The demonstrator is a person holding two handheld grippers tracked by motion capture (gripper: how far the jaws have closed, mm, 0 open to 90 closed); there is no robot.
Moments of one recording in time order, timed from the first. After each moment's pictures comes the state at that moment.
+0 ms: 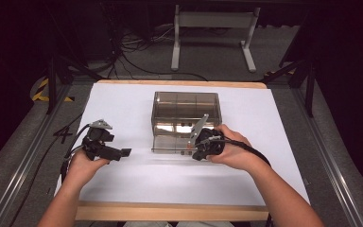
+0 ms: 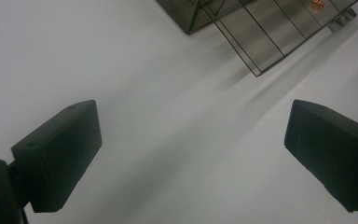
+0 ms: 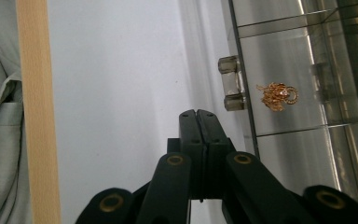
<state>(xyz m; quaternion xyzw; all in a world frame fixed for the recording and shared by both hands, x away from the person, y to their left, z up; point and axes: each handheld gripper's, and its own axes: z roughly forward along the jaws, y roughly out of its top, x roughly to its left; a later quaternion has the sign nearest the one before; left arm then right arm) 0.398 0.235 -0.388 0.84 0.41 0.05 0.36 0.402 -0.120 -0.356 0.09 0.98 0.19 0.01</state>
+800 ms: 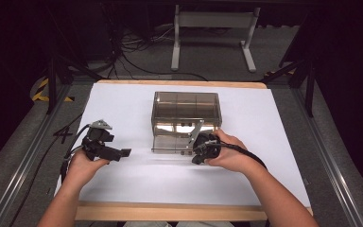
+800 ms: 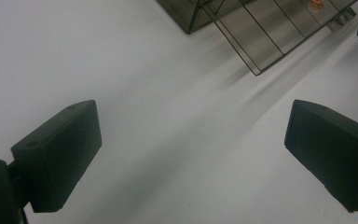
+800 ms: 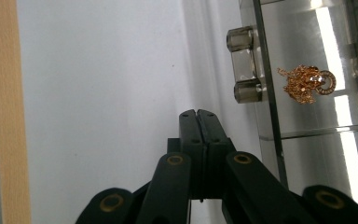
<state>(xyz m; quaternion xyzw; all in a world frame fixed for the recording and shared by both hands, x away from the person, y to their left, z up) 0.398 0.236 -0.388 0.84 0.41 0.05 0.36 0.410 -0.117 -0.389 0.09 0.98 0.17 0.00</state>
